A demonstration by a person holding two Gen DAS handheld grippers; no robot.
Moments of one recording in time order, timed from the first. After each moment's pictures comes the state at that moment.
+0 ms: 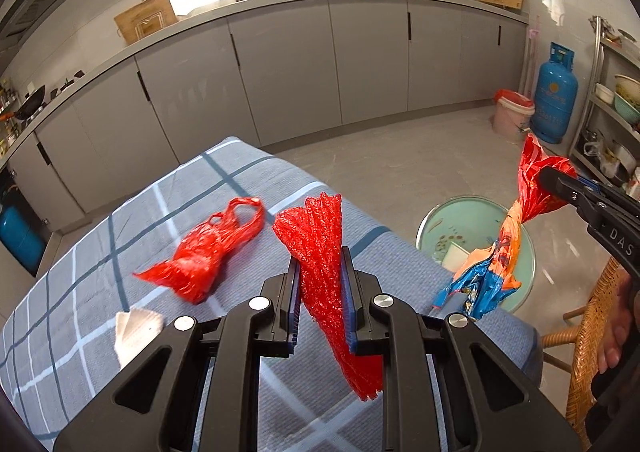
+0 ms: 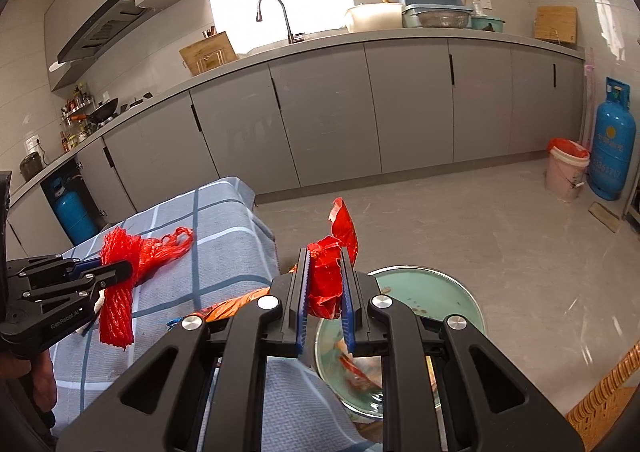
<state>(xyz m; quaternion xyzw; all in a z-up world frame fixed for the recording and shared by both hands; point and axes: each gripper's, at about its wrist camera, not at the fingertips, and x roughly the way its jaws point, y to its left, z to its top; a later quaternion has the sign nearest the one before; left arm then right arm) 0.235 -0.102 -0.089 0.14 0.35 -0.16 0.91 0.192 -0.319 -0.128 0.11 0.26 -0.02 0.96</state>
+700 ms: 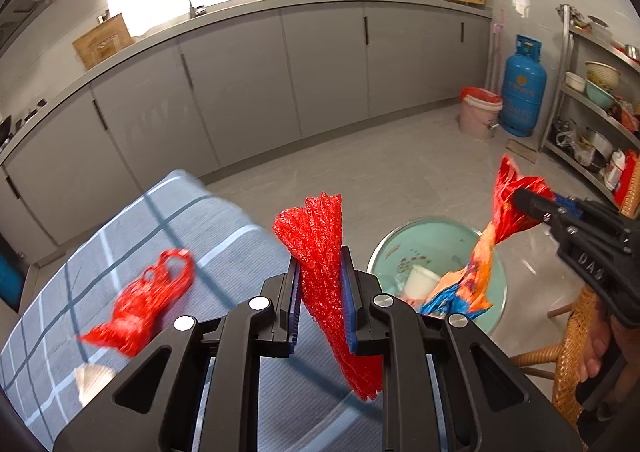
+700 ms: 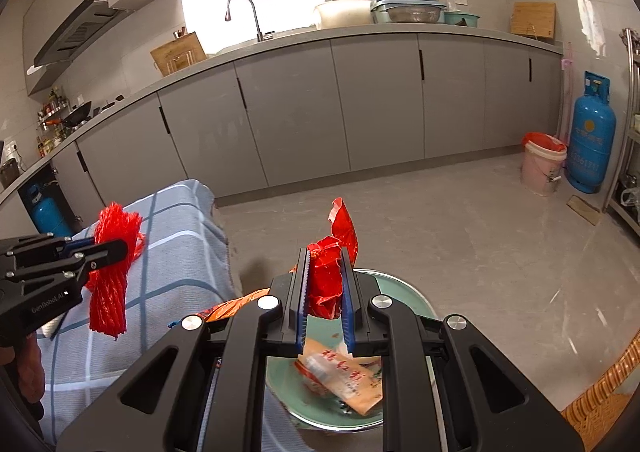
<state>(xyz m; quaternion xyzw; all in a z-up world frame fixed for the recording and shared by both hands) 0.253 -0.171 -0.087 0.15 0.33 -0.23 0.90 0.202 -0.367 -0.142 0.11 0.27 -0.07 0.95</state>
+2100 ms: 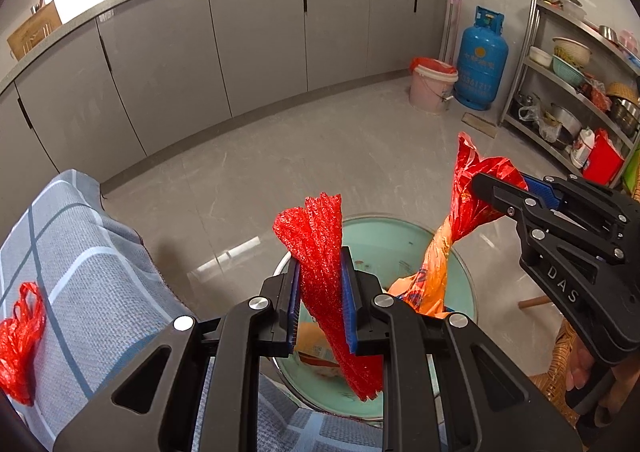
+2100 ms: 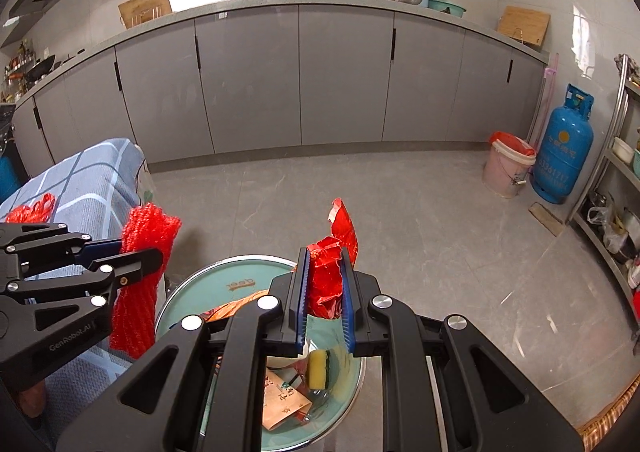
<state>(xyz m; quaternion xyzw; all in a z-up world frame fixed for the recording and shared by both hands) 0.299 -0.283 -0.169 0.15 0.38 -0.31 0.86 0.243 -0.412 -0.190 0.04 0.33 -0.13 0.93</state>
